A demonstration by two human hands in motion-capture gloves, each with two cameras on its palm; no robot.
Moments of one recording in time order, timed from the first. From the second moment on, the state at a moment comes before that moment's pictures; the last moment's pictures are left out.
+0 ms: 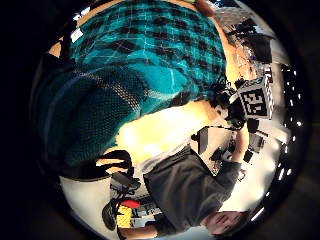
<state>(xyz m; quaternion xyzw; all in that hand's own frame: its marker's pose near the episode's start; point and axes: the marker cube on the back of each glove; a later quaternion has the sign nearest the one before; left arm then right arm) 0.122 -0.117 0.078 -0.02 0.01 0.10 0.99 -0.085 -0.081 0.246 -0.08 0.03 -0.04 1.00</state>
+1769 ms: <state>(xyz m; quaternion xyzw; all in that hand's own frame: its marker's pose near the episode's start) 0.125 -0.169 0.053 -0.14 -0.12 -0.07 0.98 -0.019 -0.176 0.120 0.03 0.11 0.09 0.99</state>
